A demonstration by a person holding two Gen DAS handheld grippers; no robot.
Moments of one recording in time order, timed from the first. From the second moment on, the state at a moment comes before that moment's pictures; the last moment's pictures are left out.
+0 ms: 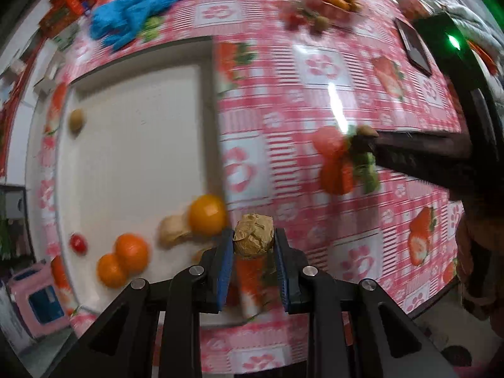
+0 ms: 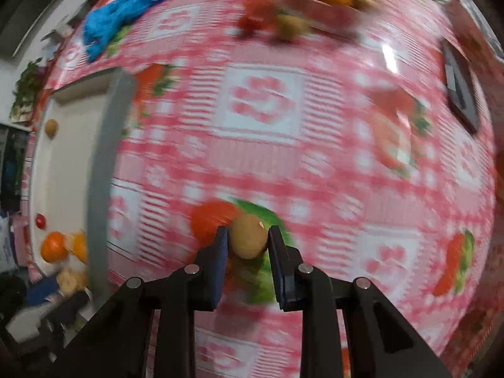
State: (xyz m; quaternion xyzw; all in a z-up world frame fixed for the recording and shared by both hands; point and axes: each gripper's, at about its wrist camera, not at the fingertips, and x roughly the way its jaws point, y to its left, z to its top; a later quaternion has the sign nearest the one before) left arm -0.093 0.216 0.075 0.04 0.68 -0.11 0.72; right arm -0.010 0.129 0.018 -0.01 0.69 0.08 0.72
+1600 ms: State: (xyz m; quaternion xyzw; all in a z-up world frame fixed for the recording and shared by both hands) left arm -0.085 0.150 -0.005 0.08 0.72 -0.09 0.68; right arm -0.158 0.019 -0.022 0.00 0.71 -0.01 0.70
